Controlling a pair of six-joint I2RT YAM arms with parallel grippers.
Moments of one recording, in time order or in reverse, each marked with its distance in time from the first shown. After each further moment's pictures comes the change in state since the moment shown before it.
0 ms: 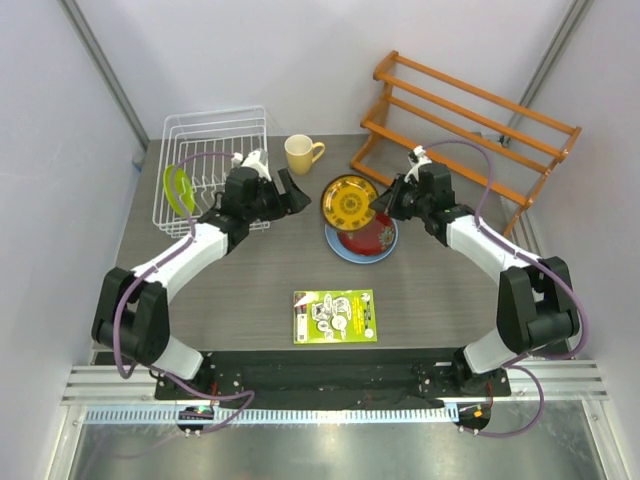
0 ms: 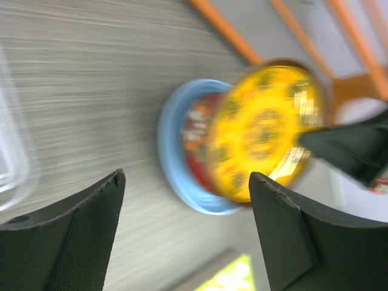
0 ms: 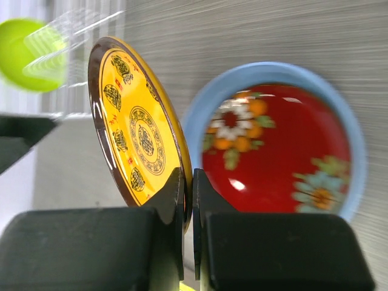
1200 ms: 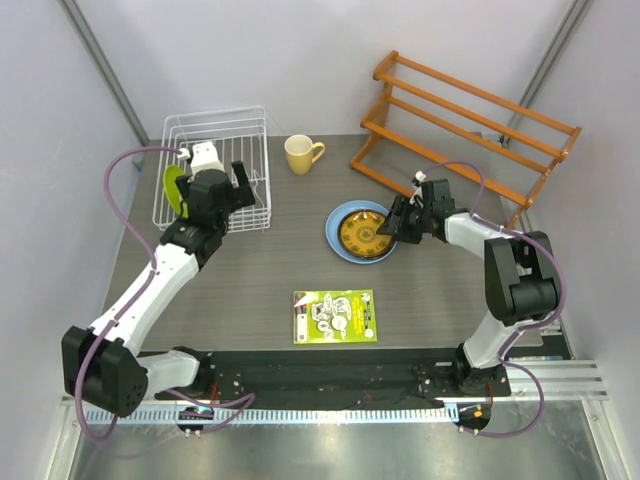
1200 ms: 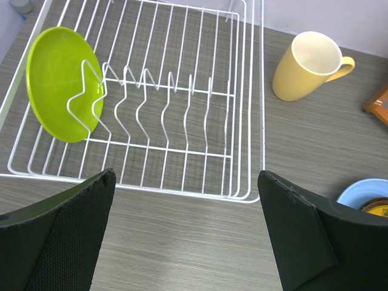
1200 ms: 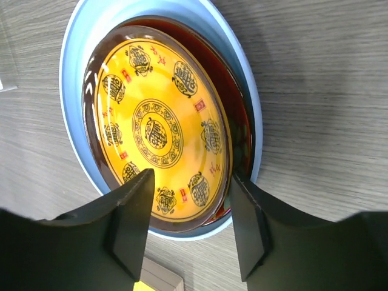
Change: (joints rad) left arm 0.051 -0.307 -0.016 -0.242 -0.696 0.343; right arm -0.115 0.172 -0.034 -0.154 -0.021 -0.101
